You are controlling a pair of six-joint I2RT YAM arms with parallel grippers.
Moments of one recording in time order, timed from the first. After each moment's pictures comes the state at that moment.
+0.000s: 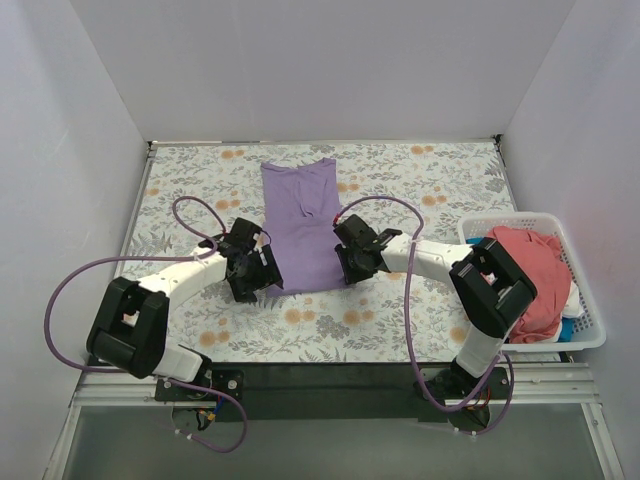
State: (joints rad) left arm -0.43 1.43 0.77 -0.56 0.09 -0.79; right arm 0.79 1.73 1.03 -0.42 0.07 0.39
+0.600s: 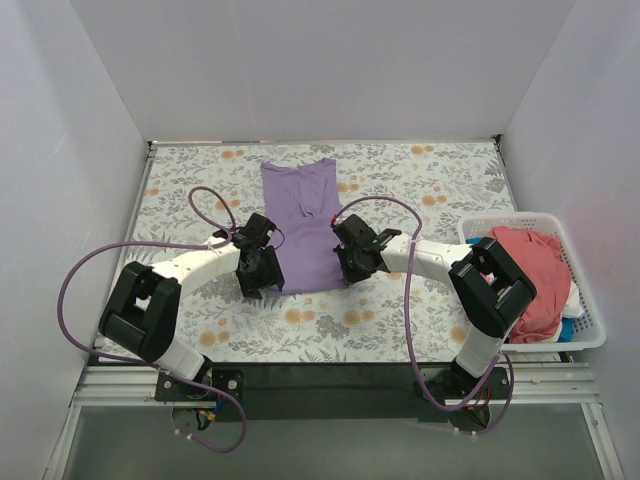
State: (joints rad) left arm -0.49 1.53 0.87 -0.66 0.00 -0.81; right arm 0.80 1.74 1.03 -0.41 0.03 0.37
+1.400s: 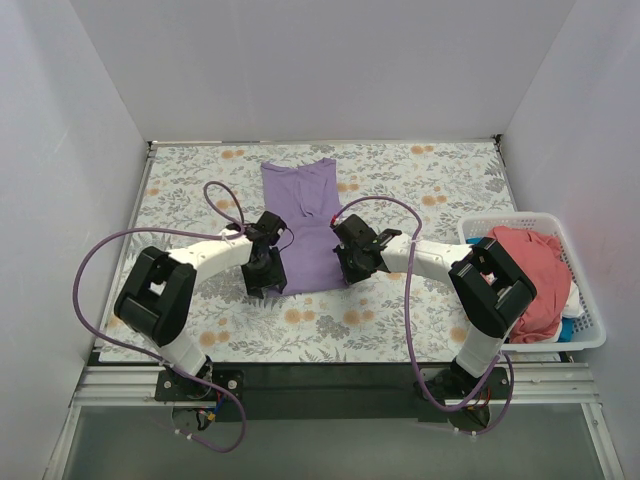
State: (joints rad) left arm -0.53 1.65 0.96 -0.71 -0.05 -0.80; right arm 0.80 1.74 1.03 -0.40 0.03 0.36
